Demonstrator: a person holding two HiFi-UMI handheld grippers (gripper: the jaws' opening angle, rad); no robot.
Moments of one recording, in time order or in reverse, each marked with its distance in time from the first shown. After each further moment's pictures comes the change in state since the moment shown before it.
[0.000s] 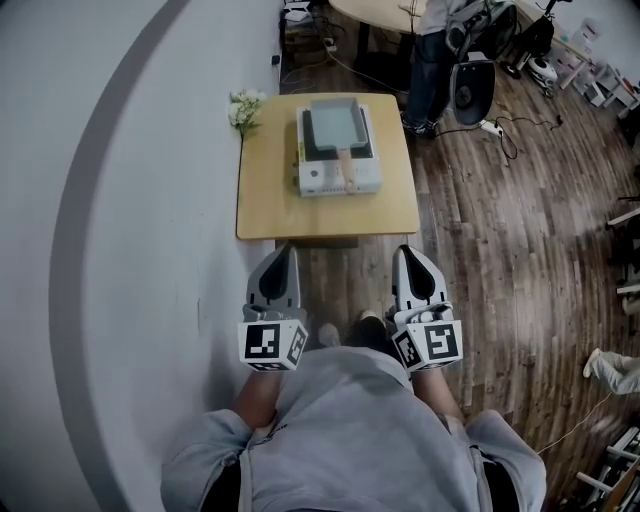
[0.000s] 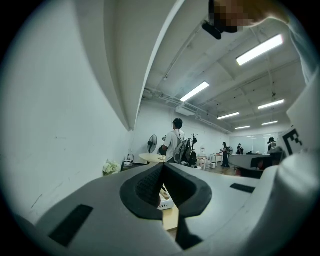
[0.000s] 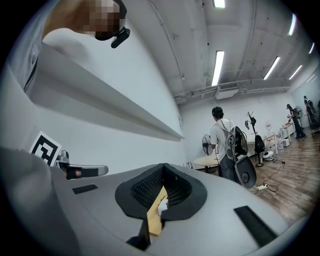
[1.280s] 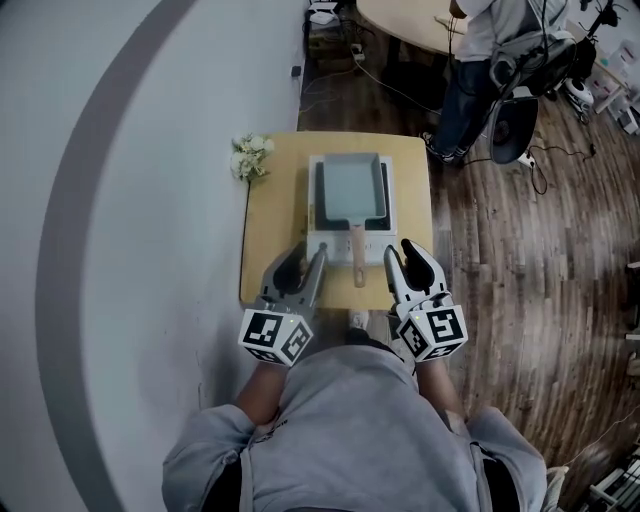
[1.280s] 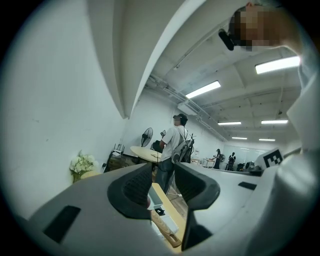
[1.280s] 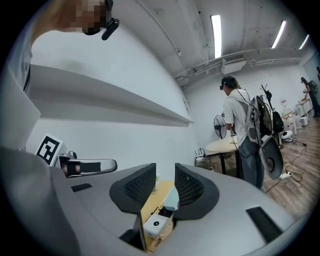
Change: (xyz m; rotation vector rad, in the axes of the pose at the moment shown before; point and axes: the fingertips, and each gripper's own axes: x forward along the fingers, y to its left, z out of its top) left arm 0.231 0.046 0.006 -0.169 0.068 -0.103; right arm 0.239 -0.090 -0.034 0.110 0.160 0.154
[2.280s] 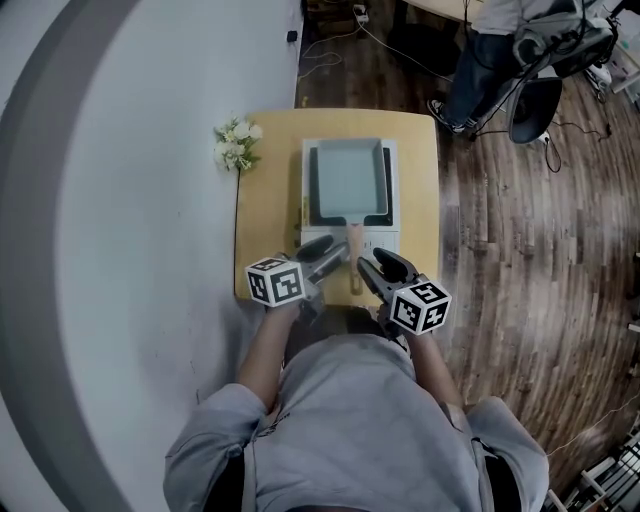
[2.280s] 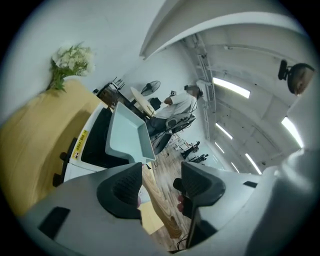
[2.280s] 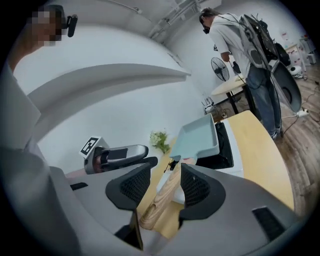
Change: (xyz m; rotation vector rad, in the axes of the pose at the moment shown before) left arm 0.093 0.036 -0.161 -0.540 0.490 -0.240; right arm 0.053 -0.023 -0.165 0.369 0.435 0.197
